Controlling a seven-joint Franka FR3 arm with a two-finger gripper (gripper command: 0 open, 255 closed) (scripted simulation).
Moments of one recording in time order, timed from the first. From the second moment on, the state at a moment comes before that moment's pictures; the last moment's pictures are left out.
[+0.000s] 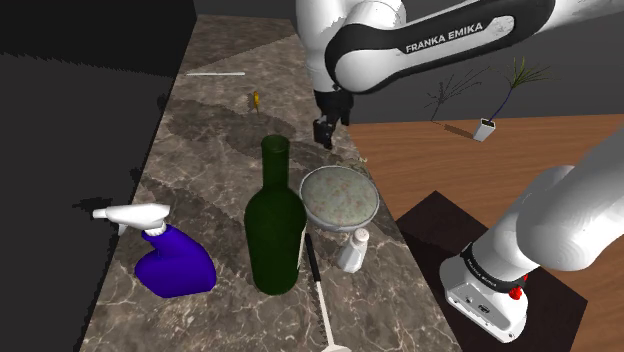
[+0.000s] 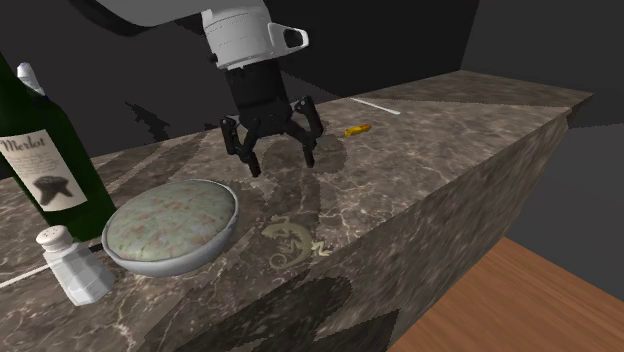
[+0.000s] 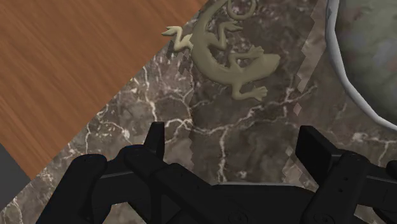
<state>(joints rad) 0.16 -0.10 0.31 -2.13 -0.23 1.85 0.20</state>
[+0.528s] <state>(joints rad) 0.16 -0.02 0.31 -2.17 -0.29 1.94 0.23</state>
